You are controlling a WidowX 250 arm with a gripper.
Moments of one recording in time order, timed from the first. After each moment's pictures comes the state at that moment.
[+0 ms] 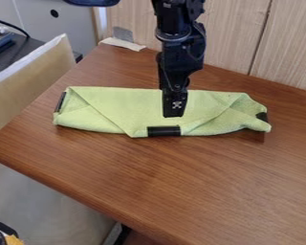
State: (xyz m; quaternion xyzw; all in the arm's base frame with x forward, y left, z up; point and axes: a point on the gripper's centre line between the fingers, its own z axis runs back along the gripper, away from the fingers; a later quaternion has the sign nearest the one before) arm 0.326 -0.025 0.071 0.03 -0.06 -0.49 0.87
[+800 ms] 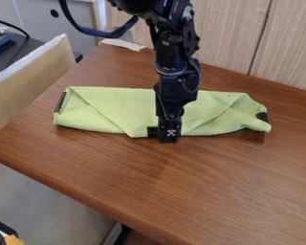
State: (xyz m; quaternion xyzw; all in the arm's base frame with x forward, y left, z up) arm 0.317 -0.023 0.024 0.02 -0.03 -0.50 0.86
